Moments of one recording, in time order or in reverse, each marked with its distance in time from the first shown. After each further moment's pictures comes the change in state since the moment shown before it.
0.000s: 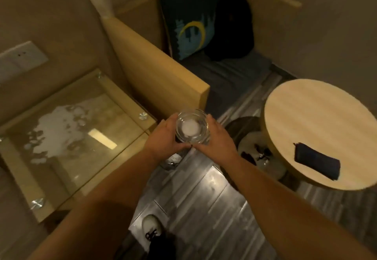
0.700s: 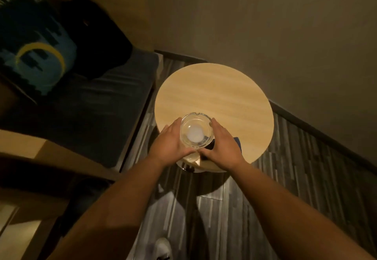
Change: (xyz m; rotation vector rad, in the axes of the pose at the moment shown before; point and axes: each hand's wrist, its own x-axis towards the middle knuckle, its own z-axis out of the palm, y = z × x) left_hand 0.170 0.238 0.231 0.019 -0.344 0.354; right_hand -0.086 0.261 -0.184 -0.019 0.277 0.441
